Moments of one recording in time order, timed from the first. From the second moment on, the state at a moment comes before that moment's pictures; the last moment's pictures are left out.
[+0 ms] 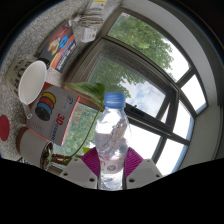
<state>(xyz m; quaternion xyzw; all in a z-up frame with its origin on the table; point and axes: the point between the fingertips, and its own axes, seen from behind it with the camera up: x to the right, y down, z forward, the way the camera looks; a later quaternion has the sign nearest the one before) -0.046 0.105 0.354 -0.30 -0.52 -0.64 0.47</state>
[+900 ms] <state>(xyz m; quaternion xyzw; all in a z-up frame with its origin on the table) 0.051 0.102 0.090 -0.76 -0.03 -0.01 0.65</state>
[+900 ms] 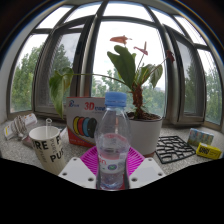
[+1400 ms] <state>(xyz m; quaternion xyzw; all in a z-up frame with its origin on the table) 0.060 0.016 0.095 -0.83 0.04 -0.05 0.55</state>
